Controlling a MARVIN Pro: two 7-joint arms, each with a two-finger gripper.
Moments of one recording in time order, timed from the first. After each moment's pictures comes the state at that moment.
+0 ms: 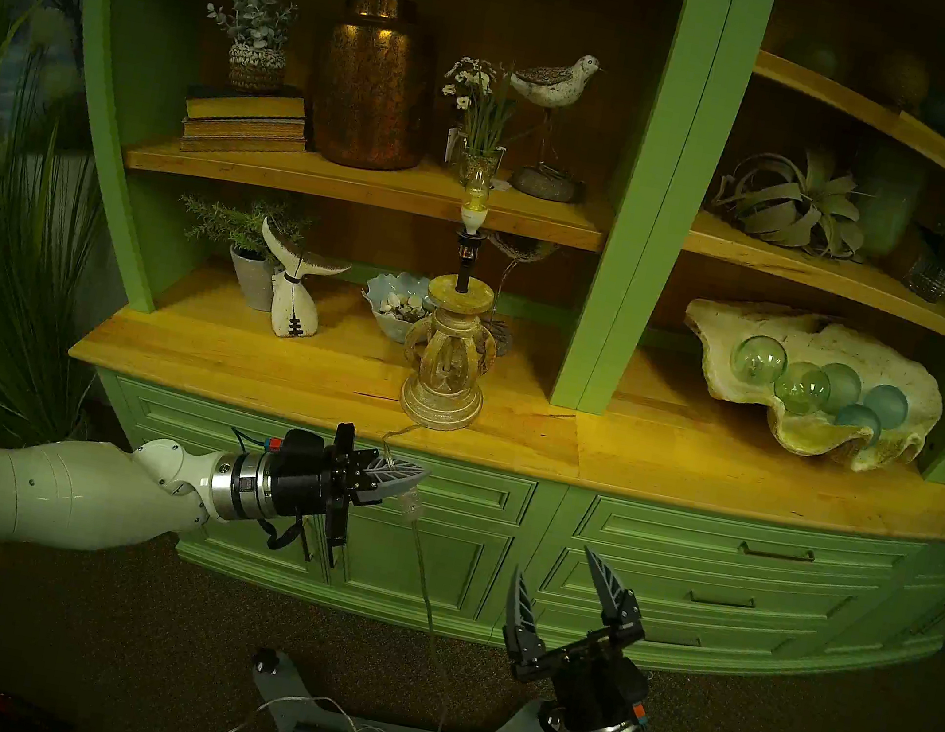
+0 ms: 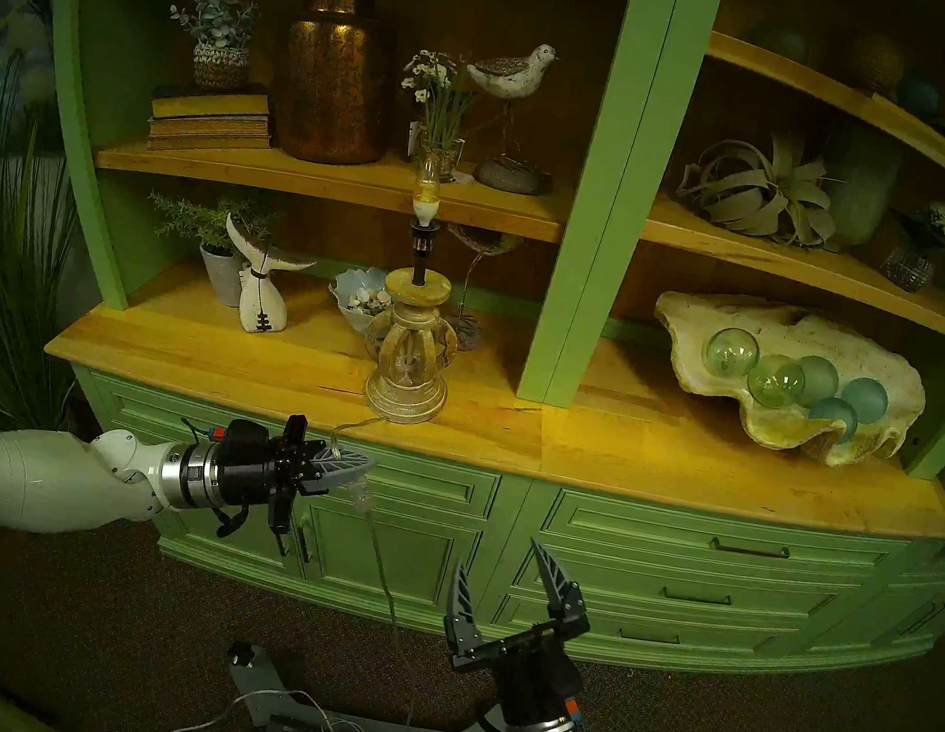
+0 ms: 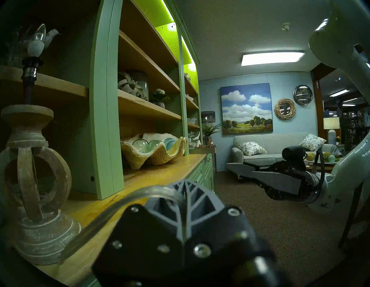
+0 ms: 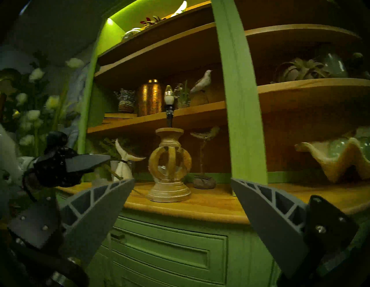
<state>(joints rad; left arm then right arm) 0.87 -0.60 -0.10 -1.34 -1.30 -0.87 -0.96 -2.24 -1.72 1.72 -1.72 0.33 -0.81 1.00</state>
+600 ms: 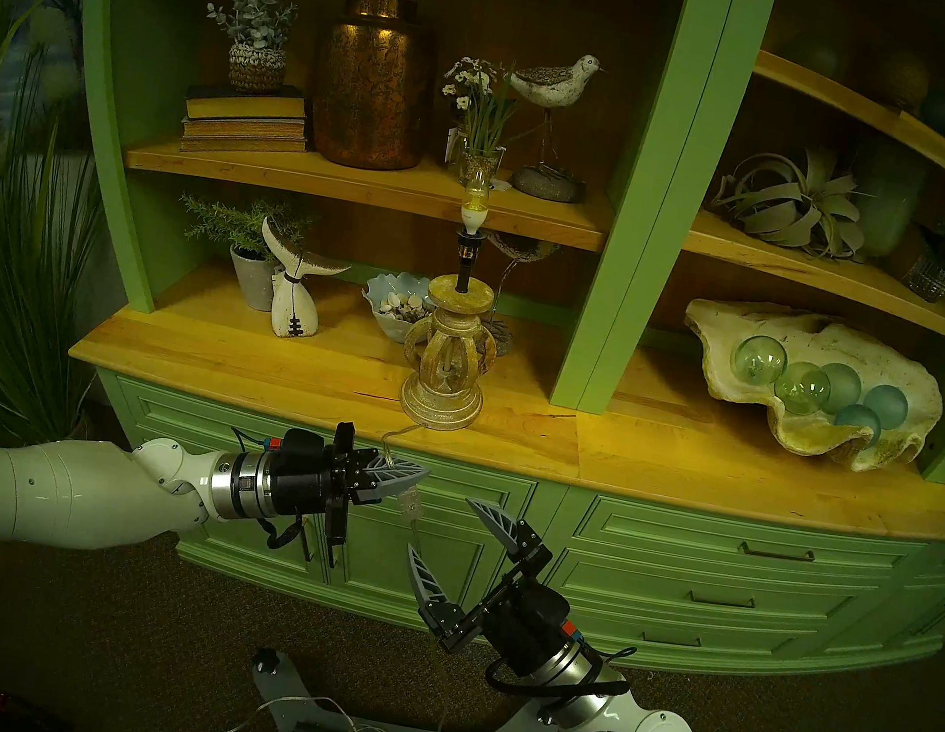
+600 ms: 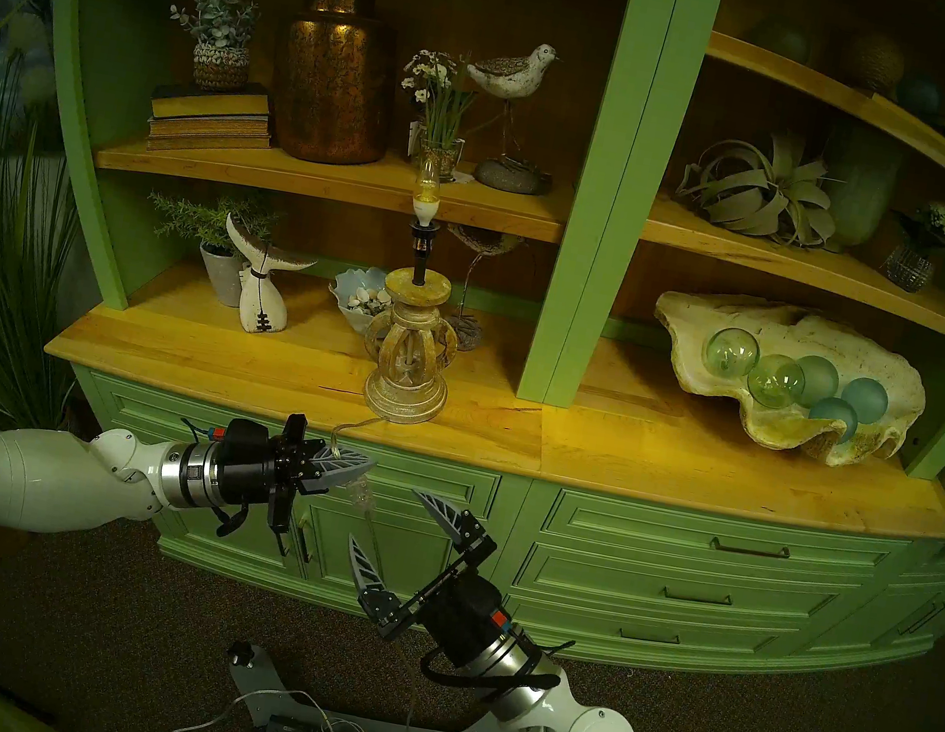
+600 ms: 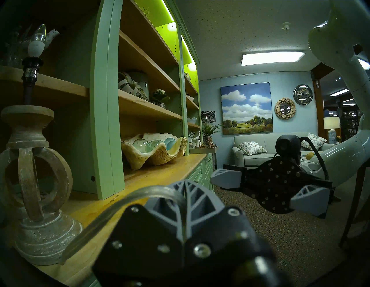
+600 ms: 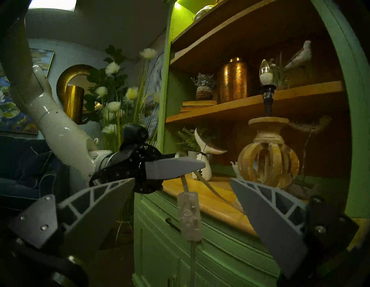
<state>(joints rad) 0.86 -0.60 -0.10 -1.34 -1.30 -0.87 -0.96 -2.11 -1.60 1.62 -1.78 0.17 -0.48 1.05</state>
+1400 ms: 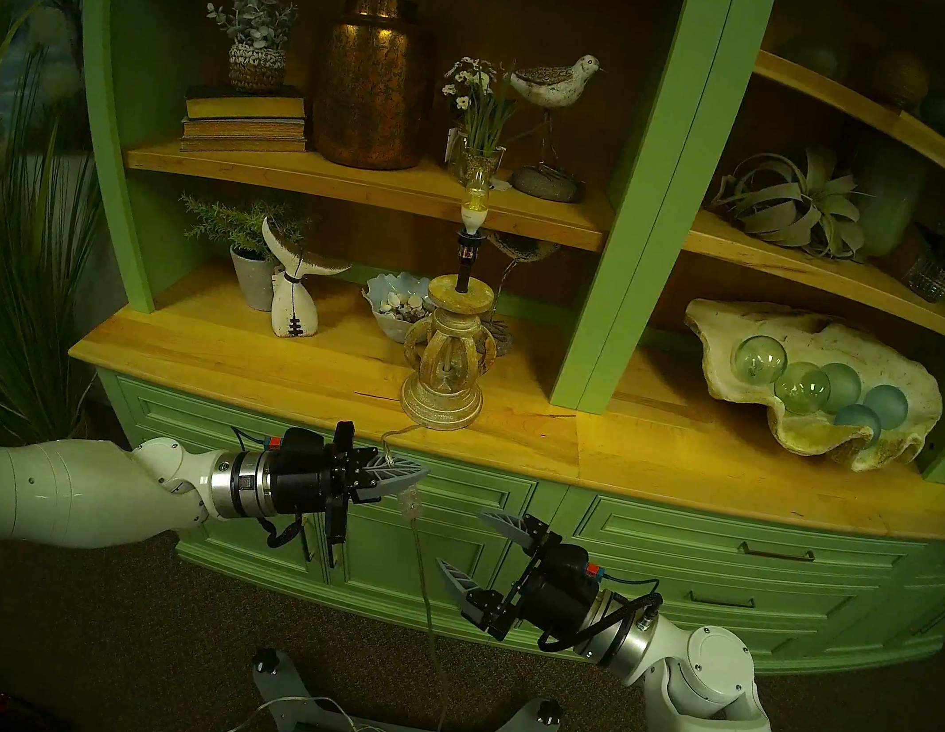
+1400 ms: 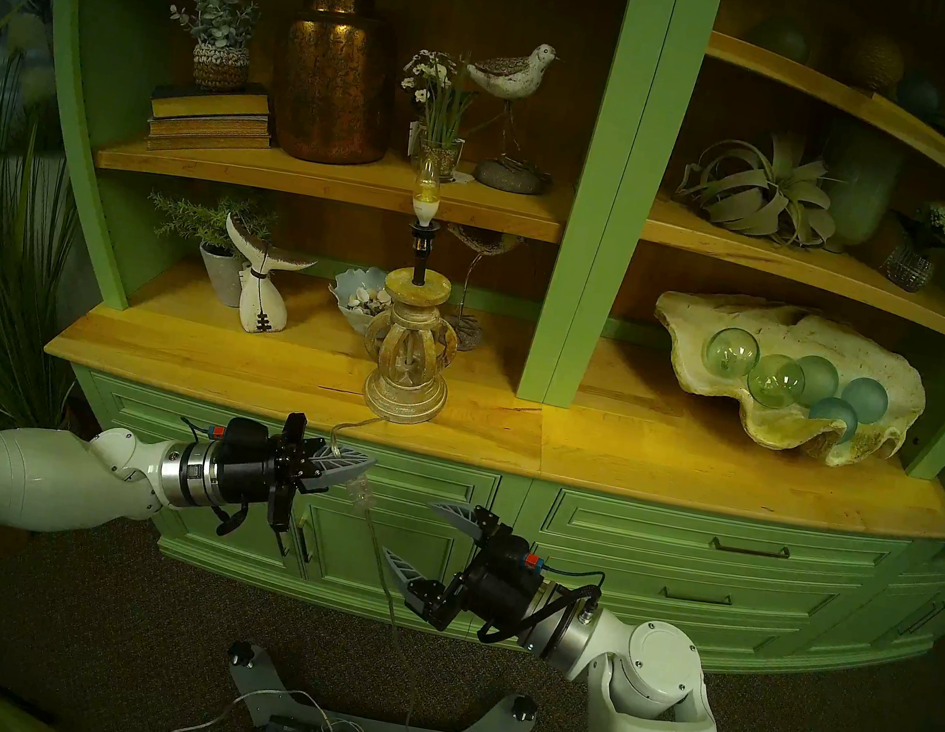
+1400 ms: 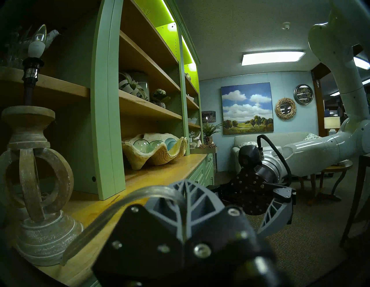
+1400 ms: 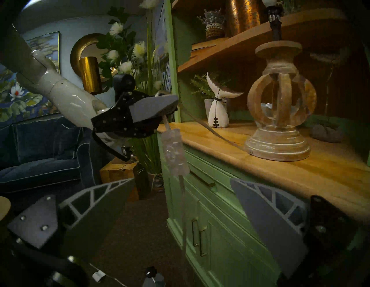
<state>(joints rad) 0.85 -0.60 -0.09 -1.34 -1.31 -0.88 -0.95 -1.93 -1.43 1.66 -1.75 0.16 -0.01 1.18</state>
